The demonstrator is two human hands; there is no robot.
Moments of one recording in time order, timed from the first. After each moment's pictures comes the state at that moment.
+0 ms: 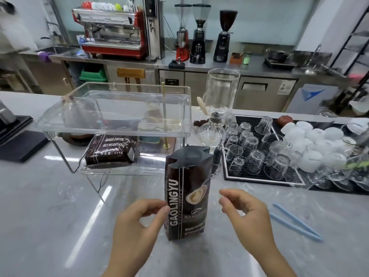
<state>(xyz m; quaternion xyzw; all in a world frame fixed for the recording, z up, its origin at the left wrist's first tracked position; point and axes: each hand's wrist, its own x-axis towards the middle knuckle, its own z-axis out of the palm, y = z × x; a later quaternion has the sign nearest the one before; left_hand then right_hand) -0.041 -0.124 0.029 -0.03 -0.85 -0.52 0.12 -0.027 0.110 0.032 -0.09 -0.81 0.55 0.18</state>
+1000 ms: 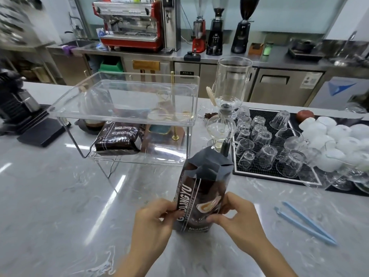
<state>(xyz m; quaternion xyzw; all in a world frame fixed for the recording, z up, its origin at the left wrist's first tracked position) -0.039 -0.099 -0.011 -0.07 -0.86 -0.49 0.16 -0.036 0.117 0.002 -0.01 -0.87 0.50 0.03</state>
